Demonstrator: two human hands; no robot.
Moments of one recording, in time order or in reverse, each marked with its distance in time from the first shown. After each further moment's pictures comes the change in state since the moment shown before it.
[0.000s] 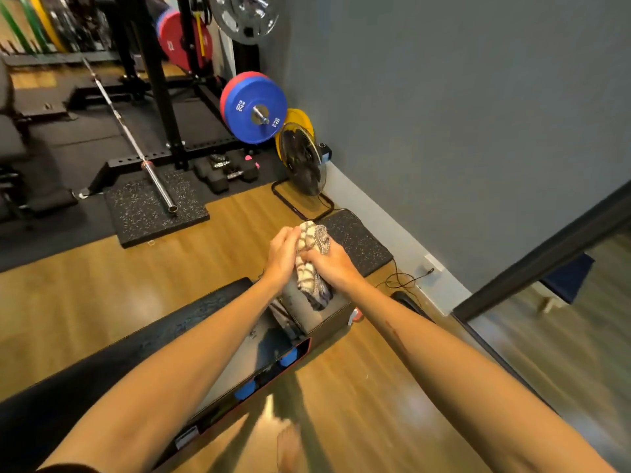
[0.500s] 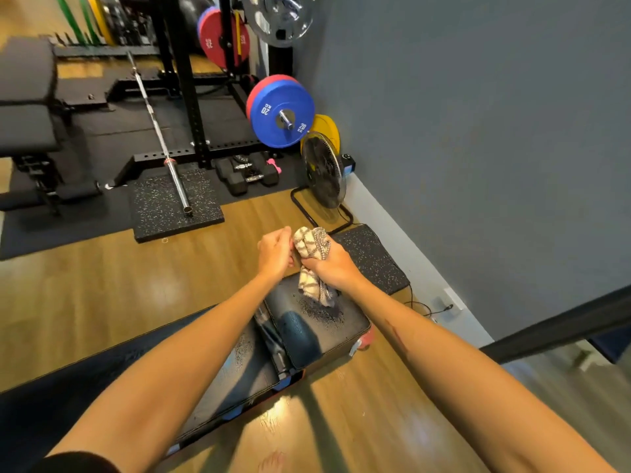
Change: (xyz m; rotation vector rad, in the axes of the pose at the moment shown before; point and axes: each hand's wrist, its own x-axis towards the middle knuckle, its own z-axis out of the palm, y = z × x) left_hand 0.103 0.019 0.035 0.212 0.271 0.030; right_hand 0.117 -0.009 -0.052 -0.087 -0.127 -0.108
